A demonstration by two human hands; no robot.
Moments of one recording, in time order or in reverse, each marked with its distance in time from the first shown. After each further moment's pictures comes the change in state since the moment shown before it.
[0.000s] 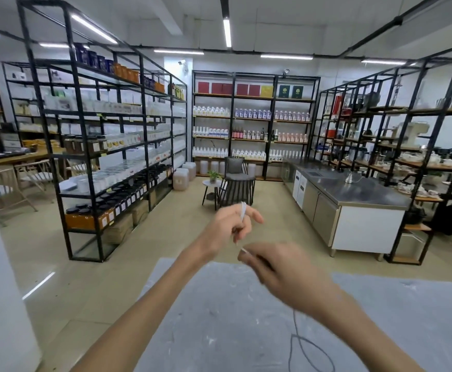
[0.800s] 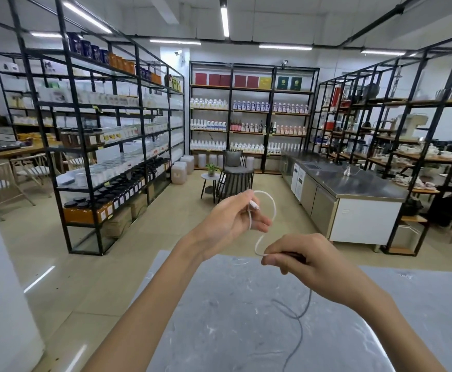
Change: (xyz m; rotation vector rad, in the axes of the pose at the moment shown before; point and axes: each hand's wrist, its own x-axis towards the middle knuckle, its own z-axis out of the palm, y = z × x) left_hand -0.001 0.008 0.005 -0.530 -0.114 -0.102; right_hand -0.022 0.028 -0.017 0.260 0.026 -0.015
